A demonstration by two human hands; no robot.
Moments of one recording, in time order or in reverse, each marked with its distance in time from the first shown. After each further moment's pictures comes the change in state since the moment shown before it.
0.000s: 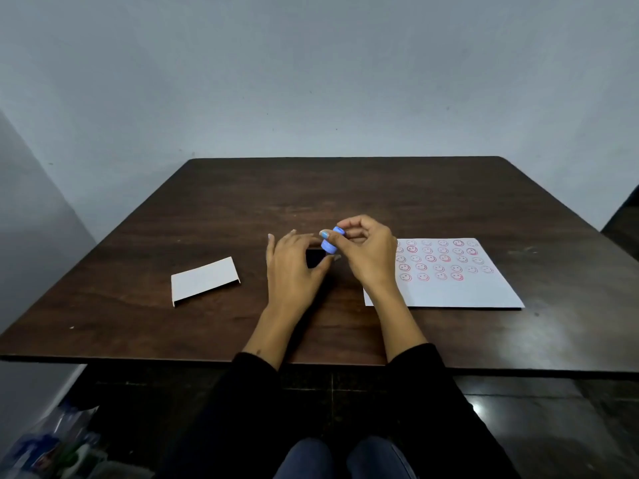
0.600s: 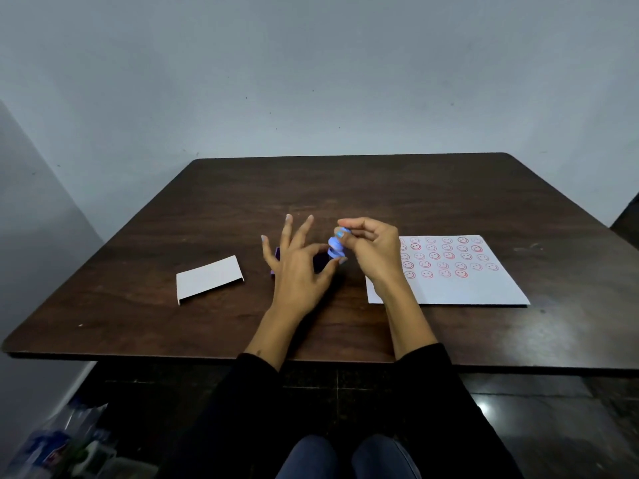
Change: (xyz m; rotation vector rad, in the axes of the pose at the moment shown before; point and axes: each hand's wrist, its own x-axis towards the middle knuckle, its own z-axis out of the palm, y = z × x) left_hand -0.004 -0.001 0.001 0.081 -0.086 0.077; right_hand 0.004 0.006 -0.006 0.305 -0.117 0.102
